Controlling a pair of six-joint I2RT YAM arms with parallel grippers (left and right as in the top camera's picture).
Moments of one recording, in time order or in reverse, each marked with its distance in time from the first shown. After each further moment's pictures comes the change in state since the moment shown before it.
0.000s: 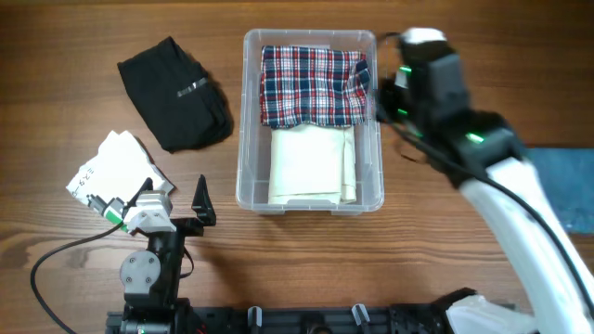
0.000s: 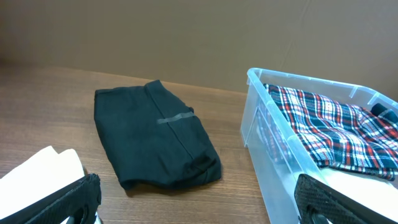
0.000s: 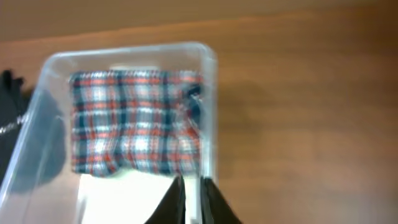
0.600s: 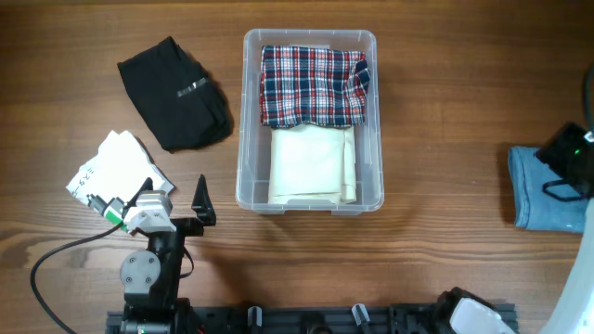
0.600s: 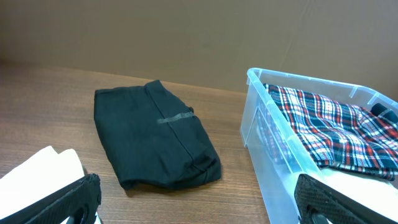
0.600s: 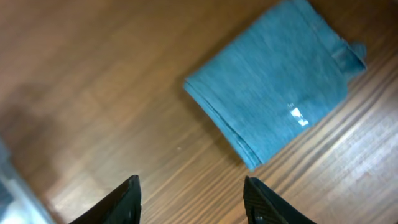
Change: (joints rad) left arm 0.000 0.000 0.000 0.000 0.000 0.000; right arm -0.858 -0.057 0.000 -0.354 -0.127 -0.116
